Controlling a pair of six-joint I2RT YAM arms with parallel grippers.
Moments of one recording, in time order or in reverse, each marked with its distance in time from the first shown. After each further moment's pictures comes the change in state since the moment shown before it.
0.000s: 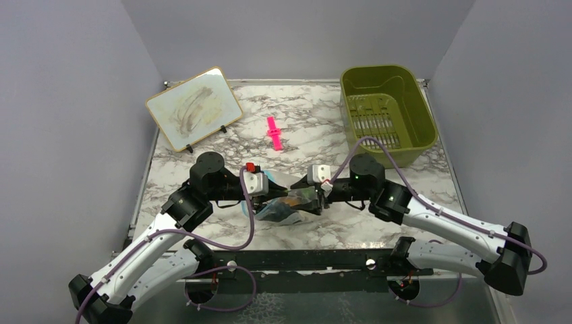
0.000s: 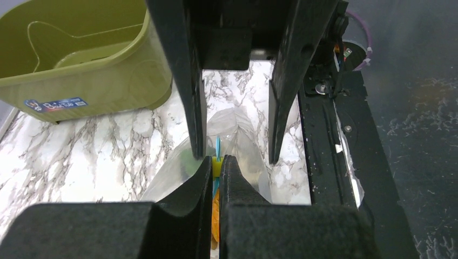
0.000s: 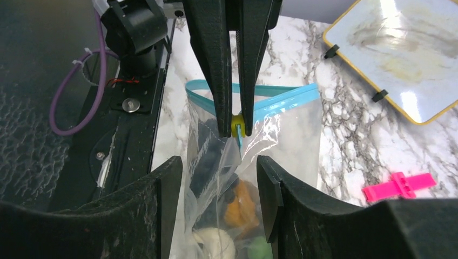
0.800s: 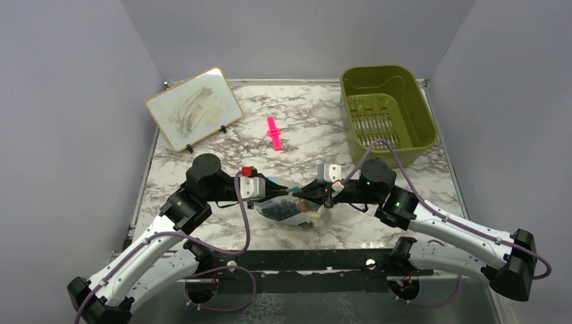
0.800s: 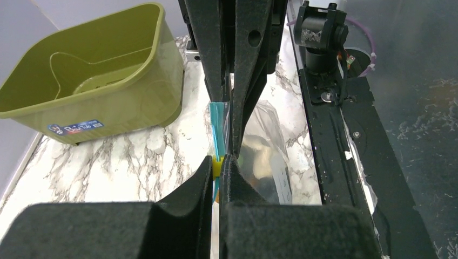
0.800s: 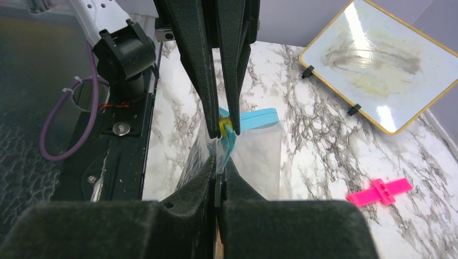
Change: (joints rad) left arm -0.003 -0.026 -0.008 0.047 0.006 0.029; right arm 0.003 -0.044 -0.050 0.122 0.043 0.056
